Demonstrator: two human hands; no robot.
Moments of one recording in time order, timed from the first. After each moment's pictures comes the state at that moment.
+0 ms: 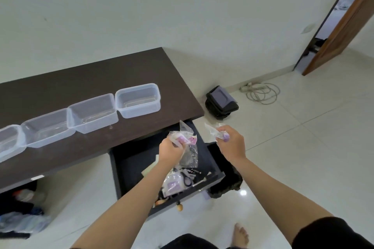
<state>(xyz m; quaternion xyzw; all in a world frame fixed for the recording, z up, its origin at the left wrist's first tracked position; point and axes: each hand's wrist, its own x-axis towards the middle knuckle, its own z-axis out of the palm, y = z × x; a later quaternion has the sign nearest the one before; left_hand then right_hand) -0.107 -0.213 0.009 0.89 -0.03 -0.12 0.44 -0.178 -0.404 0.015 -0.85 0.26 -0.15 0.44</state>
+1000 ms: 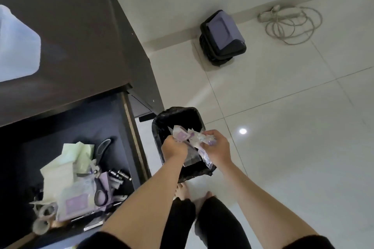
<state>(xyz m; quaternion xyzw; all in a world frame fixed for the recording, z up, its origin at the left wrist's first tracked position) -0.098 -0.459 -0.231 0.85 0.29 -0.26 0.34 -0.149 -0.582 -0.248 -0.75 0.35 0.11 0.56</state>
